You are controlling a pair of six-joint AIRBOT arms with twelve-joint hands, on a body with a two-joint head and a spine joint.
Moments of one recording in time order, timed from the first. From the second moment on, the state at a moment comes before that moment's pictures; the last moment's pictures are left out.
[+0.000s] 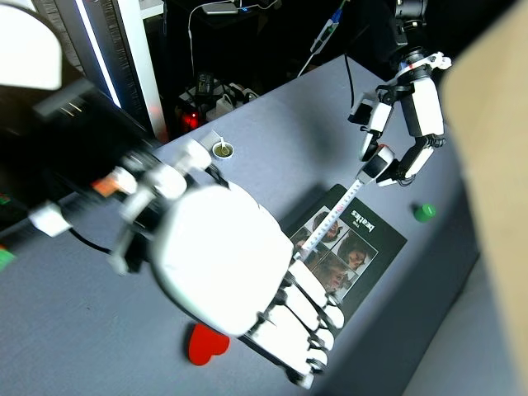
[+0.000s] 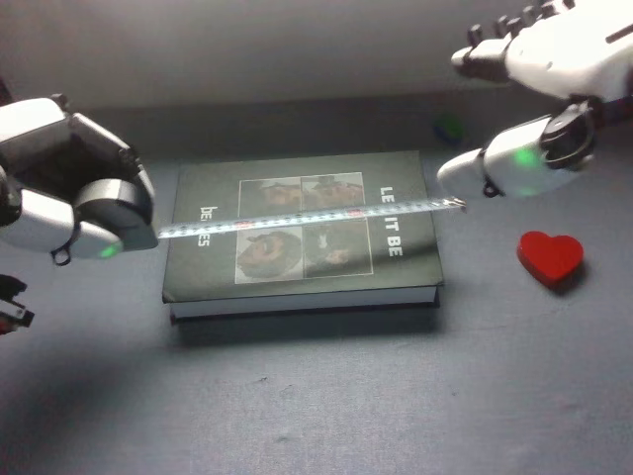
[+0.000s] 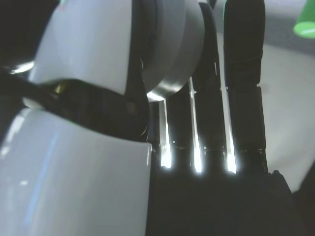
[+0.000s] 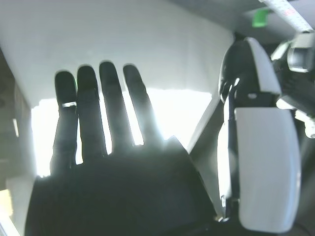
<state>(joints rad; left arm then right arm) 0.74 -0.84 1.20 -0.09 -0.34 0.28 -0.06 -0.94 0.76 -1.36 -0.69 0.29</state>
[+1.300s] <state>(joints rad) 0.85 -0.93 1.35 0.02 -0.44 0.15 -0.10 -0.93 0.63 -1.37 -0.76 0.46</state>
